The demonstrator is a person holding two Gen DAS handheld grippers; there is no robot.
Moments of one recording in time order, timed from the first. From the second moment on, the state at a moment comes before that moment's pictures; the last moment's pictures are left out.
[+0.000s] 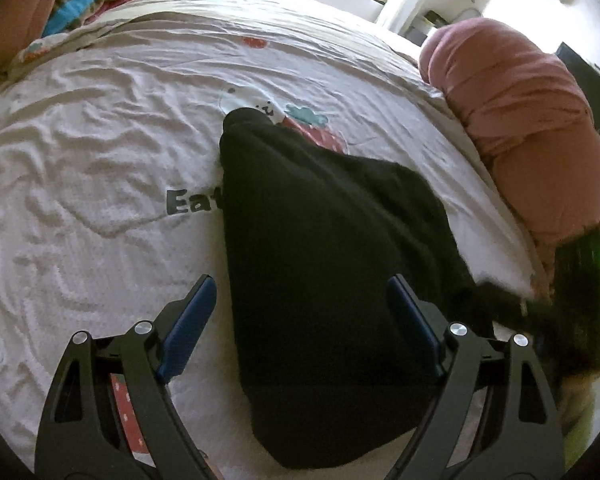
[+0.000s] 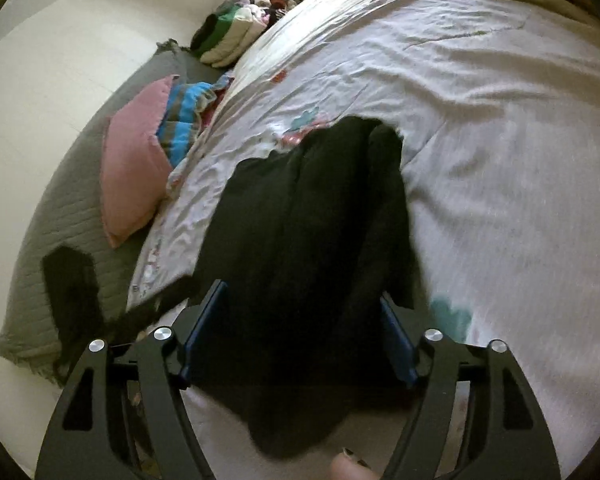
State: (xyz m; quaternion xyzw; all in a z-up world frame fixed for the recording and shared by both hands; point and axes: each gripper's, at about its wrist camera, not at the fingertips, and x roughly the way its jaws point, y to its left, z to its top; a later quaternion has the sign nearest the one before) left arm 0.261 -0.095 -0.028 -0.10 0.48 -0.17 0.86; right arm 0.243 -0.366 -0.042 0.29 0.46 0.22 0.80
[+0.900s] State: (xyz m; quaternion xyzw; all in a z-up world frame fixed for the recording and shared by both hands) left arm 0.246 -0.095 -0.039 -0.07 0.48 -0.18 0.86; right arm 0.295 -0.358 -0.051 0.19 0.44 0.17 0.86
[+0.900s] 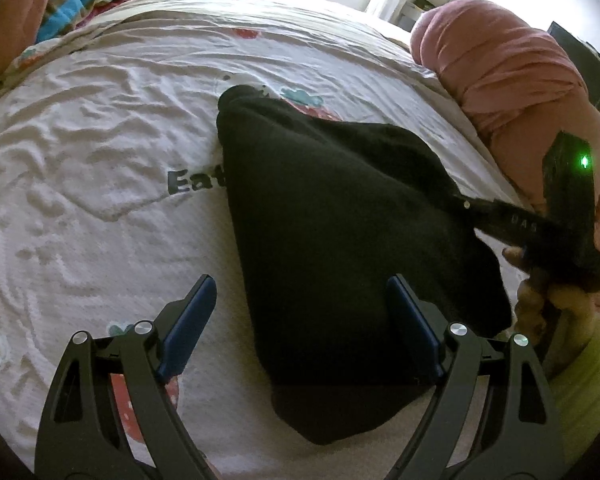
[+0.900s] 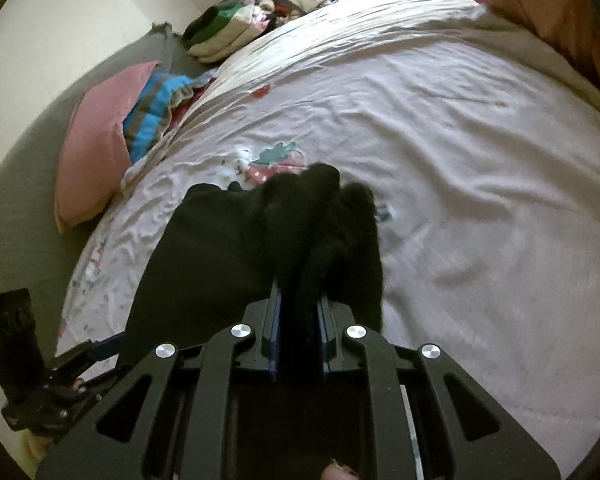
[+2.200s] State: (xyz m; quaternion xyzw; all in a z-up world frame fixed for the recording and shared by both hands) left arm 0.207 -0.094 -0.023 -0.06 0.44 -0.18 0.88; right arm 0.191 -0.353 -0.015 0.17 0.42 0.18 0.88
